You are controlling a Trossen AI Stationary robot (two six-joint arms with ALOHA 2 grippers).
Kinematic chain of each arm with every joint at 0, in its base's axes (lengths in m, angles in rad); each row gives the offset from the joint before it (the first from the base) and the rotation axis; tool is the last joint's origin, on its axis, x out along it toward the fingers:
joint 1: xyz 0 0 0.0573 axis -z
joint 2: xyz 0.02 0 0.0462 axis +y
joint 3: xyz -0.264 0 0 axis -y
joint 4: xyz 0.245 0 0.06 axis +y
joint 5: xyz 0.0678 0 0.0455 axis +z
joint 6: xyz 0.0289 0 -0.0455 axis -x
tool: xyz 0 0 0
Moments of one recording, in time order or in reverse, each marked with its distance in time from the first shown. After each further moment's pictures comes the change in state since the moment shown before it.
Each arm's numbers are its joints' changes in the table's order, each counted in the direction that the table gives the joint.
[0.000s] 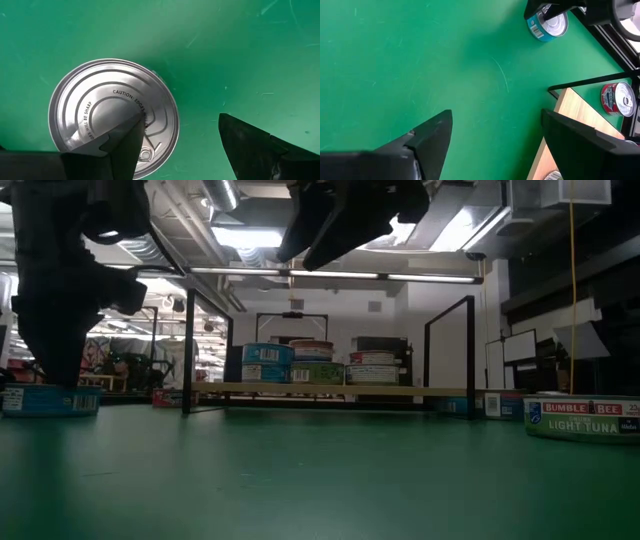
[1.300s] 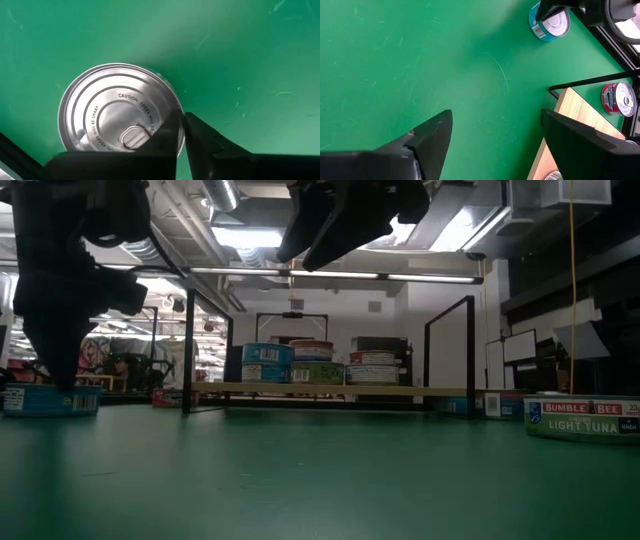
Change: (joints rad) left arm 0.000 0.033 -0.003 0.018 0.034 -0.048; right arm 0.000 0.000 -0.001 0.000 0.000 0.000
